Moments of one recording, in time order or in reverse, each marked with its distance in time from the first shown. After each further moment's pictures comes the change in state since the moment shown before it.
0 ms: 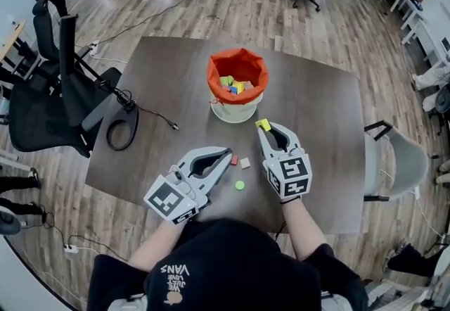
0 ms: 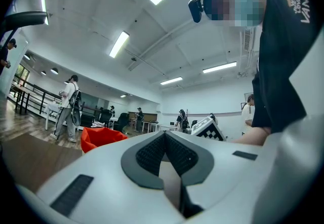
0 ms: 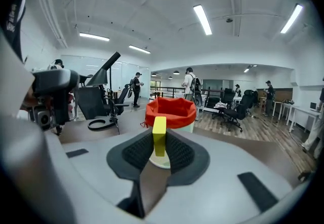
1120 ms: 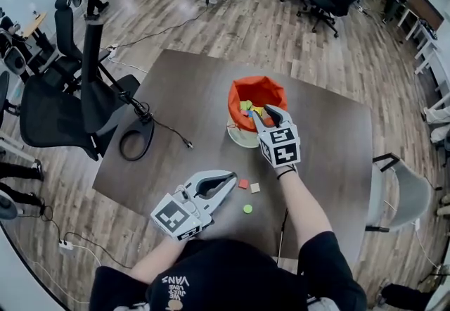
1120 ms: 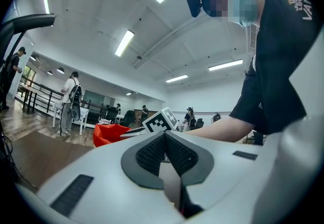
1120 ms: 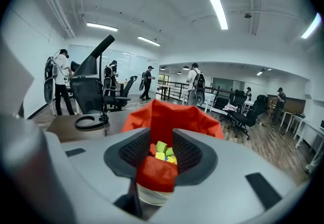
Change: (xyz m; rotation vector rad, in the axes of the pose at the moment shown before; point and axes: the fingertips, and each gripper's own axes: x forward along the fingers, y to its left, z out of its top) left arm -0.018 0.022 -0.006 -0.018 0.021 0.062; right arm 0.143 -0.014 0.043 -0.100 0.077 0.077
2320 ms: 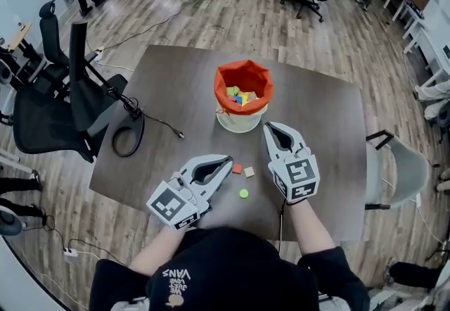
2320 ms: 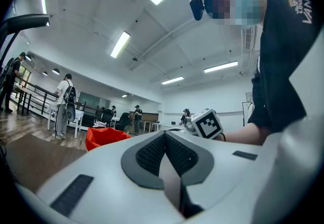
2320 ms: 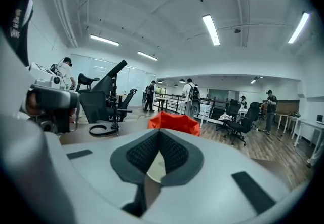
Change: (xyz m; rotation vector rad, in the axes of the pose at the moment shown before) left arm 0.007 -0.014 0.007 0.020 -0.018 -0.045; right arm -0.138 0.029 -0.001 0.005 -0.167 -0.041
